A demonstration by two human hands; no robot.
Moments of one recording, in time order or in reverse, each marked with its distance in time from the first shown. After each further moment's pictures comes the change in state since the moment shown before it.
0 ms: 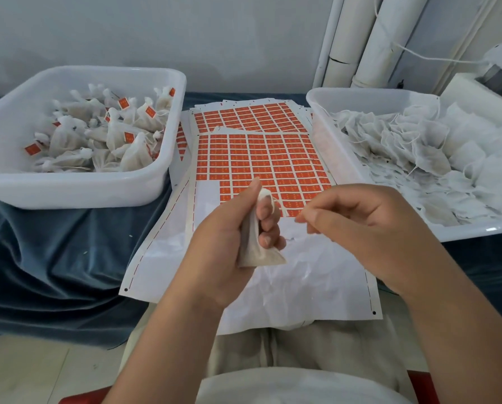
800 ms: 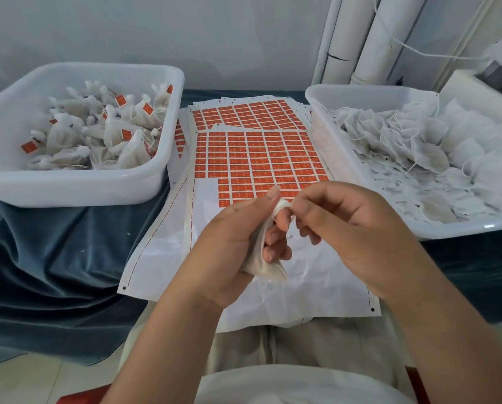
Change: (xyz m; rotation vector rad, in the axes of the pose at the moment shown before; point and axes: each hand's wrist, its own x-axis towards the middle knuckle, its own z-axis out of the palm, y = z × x) left_hand -0.002 -0.002 -0.001 0.168 -0.137 -0.023; right_hand 0.001 0.008 0.016 0.203 0.006 0.029
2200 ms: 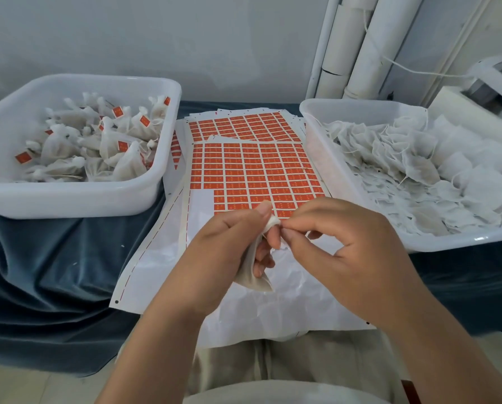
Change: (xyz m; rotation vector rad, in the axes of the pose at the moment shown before) left_hand -0.002 0.001 -0.015 0.378 0.104 0.071; right_hand -0.007 -0.011 0.004 -0.544 0.079 -0.312
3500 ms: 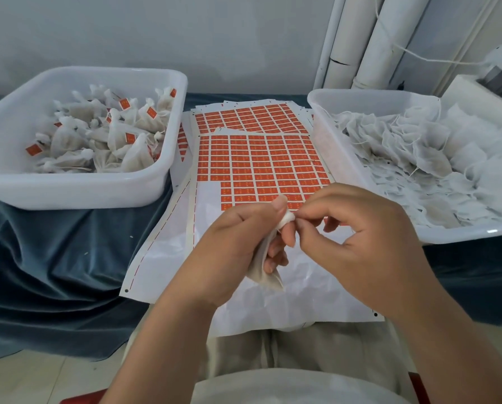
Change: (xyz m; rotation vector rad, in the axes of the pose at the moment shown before) left_hand 0.000 0.000 0.004 -0.069 -0.087 0.006; right_hand 0.000 -0.002 0.002 -0.014 0.053 0.046
